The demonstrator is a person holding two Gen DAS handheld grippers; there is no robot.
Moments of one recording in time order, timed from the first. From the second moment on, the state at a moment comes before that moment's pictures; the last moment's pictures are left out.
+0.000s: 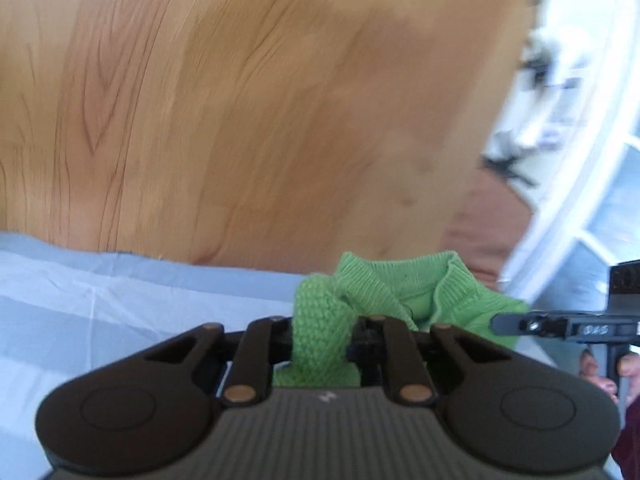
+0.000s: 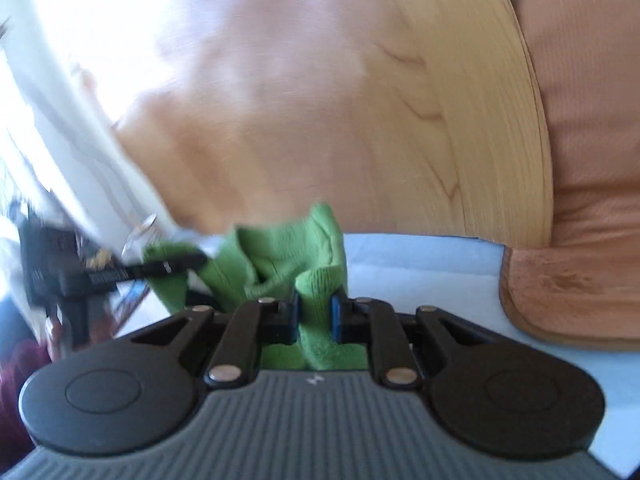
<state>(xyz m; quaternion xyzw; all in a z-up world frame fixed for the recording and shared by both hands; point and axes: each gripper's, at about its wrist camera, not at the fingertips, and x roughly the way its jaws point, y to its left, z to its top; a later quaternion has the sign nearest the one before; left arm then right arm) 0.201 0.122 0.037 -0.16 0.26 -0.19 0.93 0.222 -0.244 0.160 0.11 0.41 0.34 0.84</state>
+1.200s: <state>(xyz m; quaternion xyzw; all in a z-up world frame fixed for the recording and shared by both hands) 0.061 0.011 -0.025 -0.07 0.32 -0.23 0.92 0.064 -0.253 0.120 0.00 0.46 0.27 0.85</state>
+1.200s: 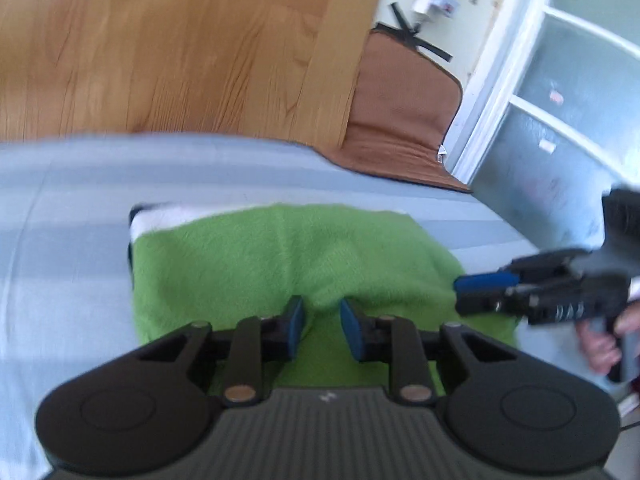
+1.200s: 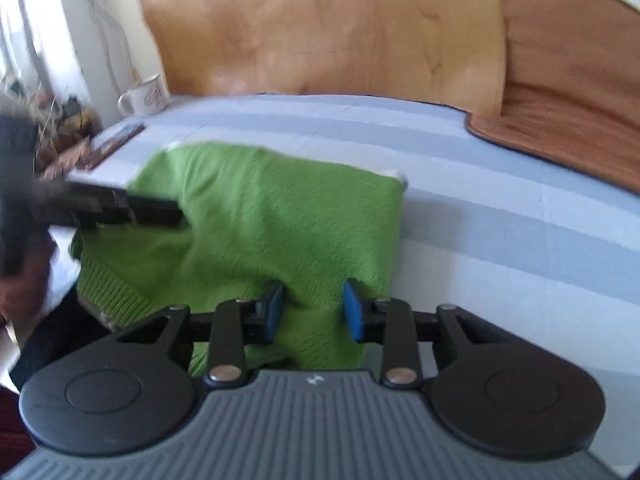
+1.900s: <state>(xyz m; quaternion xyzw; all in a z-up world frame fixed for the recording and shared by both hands) 0.004 0.017 -0.023 -0.02 0.34 -0.14 0.93 0.013 -0.240 0.128 0.06 0.47 0.28 0.84</state>
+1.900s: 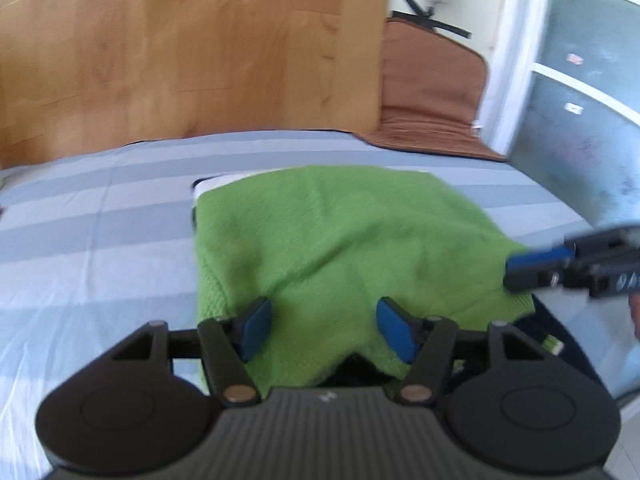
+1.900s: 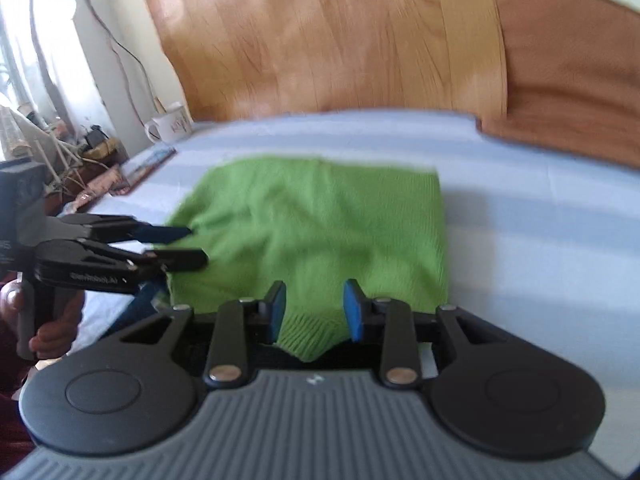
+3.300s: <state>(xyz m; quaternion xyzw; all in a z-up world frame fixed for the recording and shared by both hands) -0.043 0.053 -0.004 -0.01 0.23 -0.19 0.95 -0.024 -0.312 0.126 0.29 0.34 0.33 0.83</state>
